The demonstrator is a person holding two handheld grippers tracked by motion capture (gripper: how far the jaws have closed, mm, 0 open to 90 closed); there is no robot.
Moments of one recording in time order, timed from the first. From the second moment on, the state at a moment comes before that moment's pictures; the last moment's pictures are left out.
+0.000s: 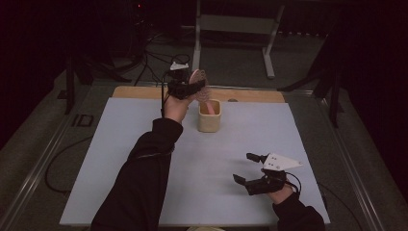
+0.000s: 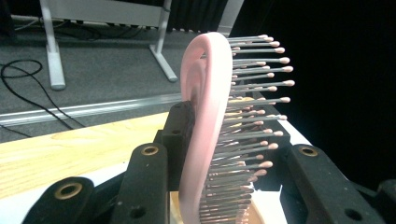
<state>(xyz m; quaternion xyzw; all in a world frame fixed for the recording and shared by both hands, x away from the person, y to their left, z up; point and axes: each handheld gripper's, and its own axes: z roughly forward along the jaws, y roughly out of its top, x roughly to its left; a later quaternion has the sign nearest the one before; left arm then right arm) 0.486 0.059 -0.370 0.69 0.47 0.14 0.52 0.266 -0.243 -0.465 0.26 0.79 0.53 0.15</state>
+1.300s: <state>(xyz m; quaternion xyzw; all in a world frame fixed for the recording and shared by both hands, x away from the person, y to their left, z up) 0.492 0.063 -0.403 0.69 0.49 0.11 0.52 0.266 -0.243 -0.465 0.26 0.79 0.53 0.14</state>
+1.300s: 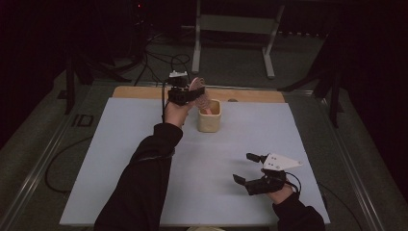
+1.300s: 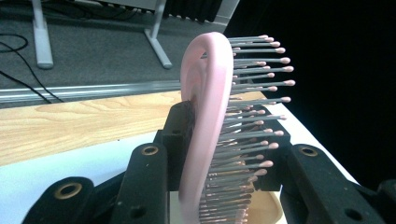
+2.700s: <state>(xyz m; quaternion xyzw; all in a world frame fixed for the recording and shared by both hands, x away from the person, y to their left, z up) 0.484 0.076 -0.397 0.74 0.46 0.09 0.48 0.267 -0.244 -0.465 0.27 0.79 0.53 0.14</state>
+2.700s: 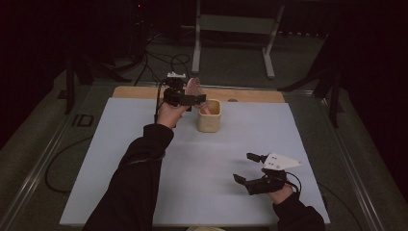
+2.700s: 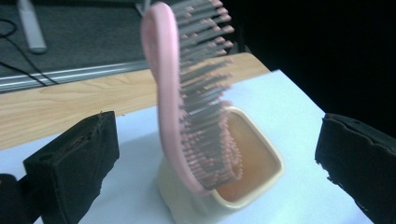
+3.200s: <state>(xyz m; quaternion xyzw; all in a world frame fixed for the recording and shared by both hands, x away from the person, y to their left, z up) 0.477 0.087 -0.399 0.77 0.42 0.08 0.47 0.268 -0.244 -0.466 0.27 0.79 0.53 0.14</state>
